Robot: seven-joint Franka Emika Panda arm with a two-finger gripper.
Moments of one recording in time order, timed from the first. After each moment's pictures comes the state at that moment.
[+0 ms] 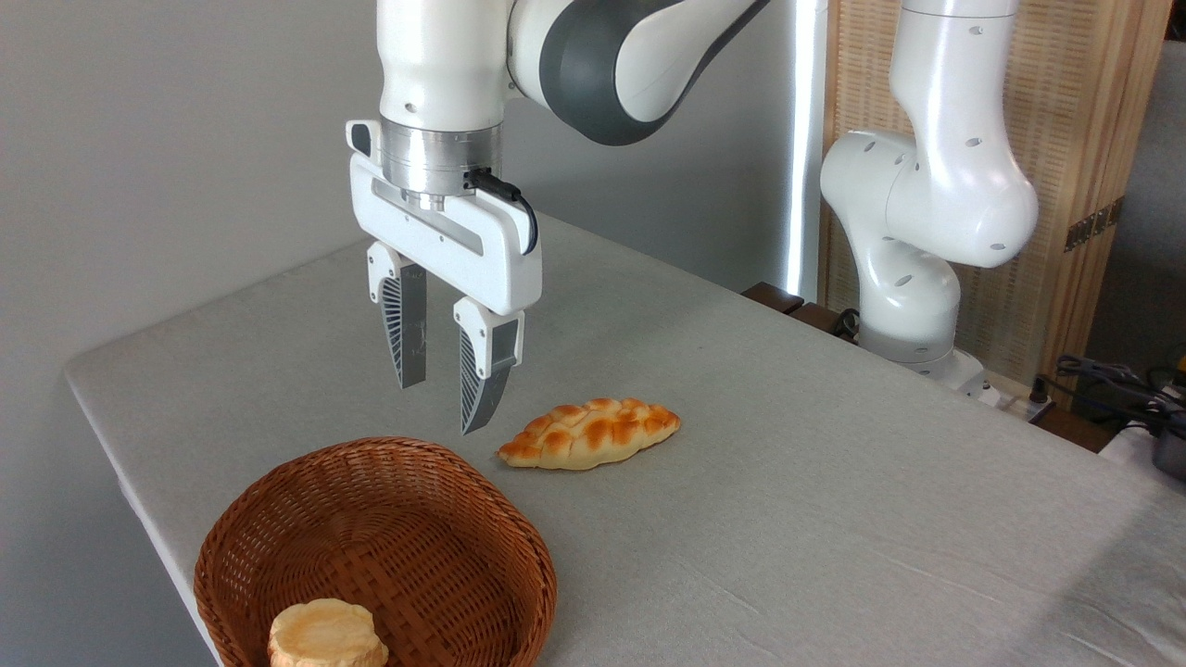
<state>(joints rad) -0.12 -0.13 0.00 -2.04 -0.09 2.13 0.60</state>
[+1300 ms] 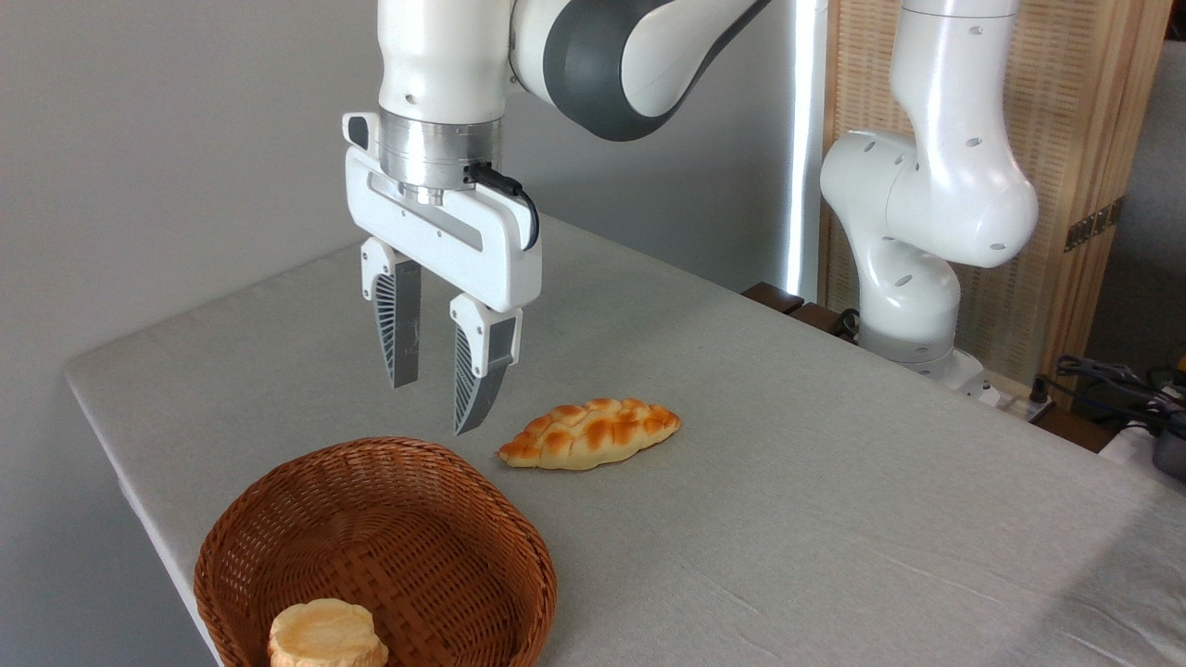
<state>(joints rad) -0.12 -0.13 0.01 -2.03 -0.09 2.15 0.60</state>
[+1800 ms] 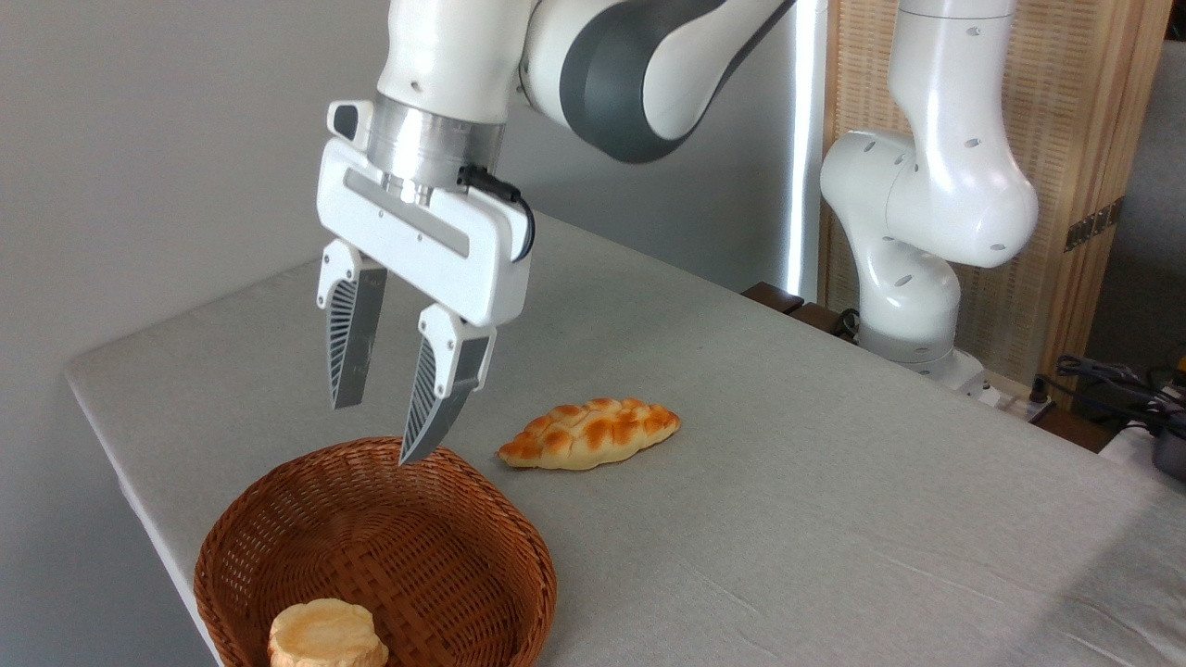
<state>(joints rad) -0.12 -0.10 0.06 -2.03 -0.08 2.38 0.62</state>
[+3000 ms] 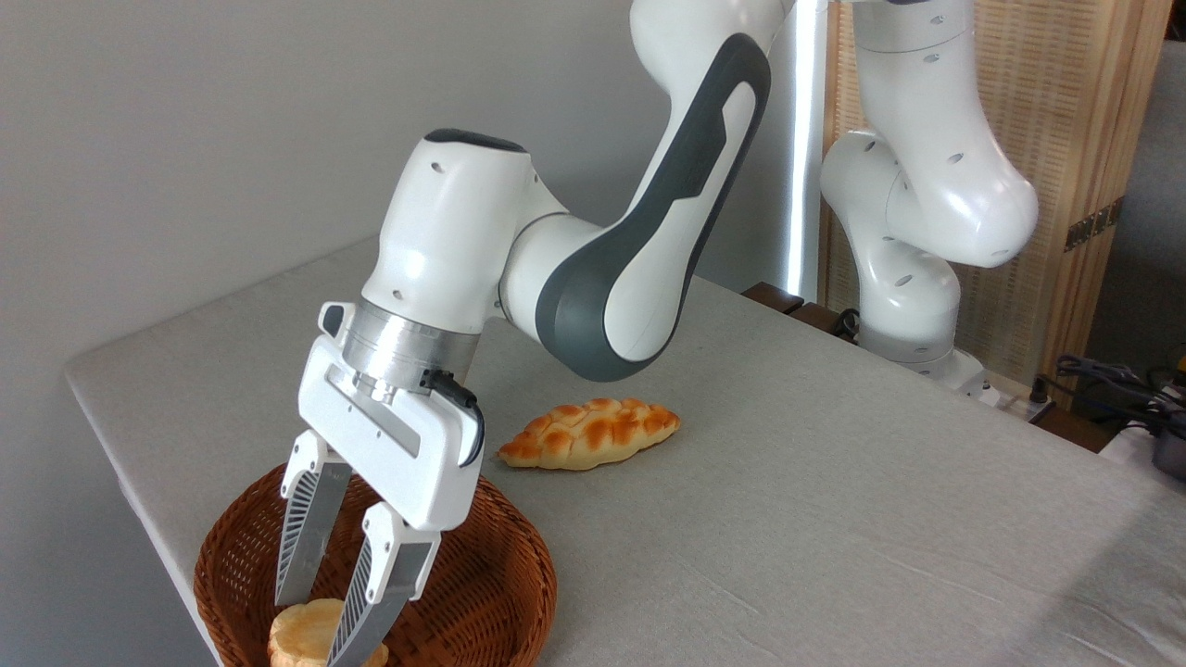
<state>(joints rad) -0.12 0.22 0.12 -2.03 0.06 2.89 0.70</state>
